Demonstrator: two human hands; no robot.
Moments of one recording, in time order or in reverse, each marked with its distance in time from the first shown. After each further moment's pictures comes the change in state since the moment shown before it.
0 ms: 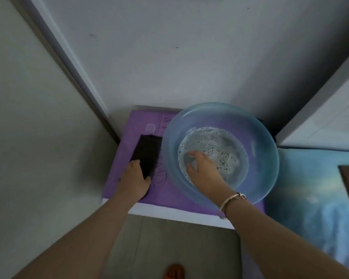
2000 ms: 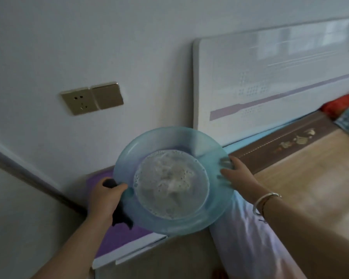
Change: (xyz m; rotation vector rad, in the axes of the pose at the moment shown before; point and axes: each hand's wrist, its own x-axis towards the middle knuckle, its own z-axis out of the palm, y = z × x) left_hand -0.137 0.161 -0.175 -0.554 0.034 0.138; right_hand -0.196 0.009 -0.216 0.772 0.595 0.482
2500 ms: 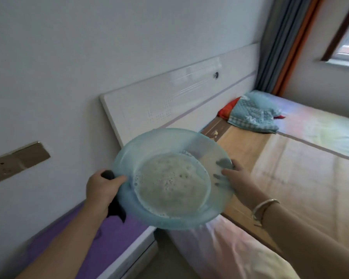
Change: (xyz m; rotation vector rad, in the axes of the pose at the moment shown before) left_hand -0.175 0.156 0.051 0.025 -0.324 0.364; right_hand -0.190 -0.005 -0.193 0.452 0.435 -0.064
